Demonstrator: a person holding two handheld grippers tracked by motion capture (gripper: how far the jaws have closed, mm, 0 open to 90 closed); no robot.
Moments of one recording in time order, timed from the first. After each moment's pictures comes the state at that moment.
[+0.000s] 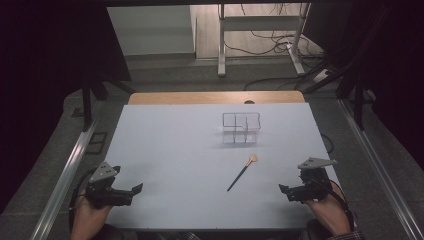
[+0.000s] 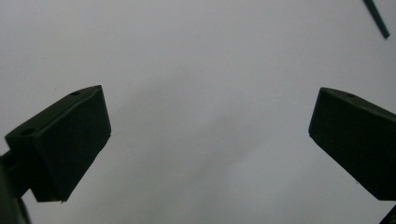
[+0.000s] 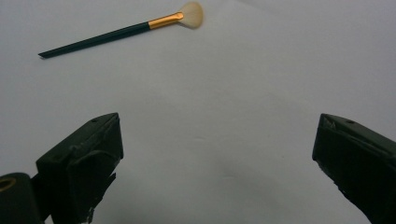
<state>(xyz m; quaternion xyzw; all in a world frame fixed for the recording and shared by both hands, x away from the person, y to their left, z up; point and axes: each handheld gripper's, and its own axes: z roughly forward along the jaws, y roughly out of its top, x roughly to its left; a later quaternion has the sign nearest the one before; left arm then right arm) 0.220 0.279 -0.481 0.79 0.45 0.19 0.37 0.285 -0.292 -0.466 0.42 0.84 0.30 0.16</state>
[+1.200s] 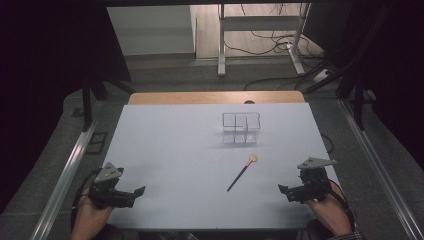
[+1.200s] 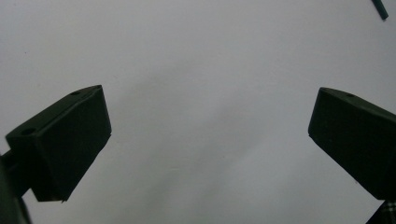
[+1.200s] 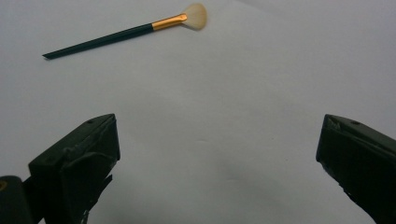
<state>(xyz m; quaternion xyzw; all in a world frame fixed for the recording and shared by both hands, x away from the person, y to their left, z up) 0.223 0.274 -0.484 0.81 0.44 0.17 0.36 0.286 -0.291 -0.468 0.42 0.84 0.30 0.16</state>
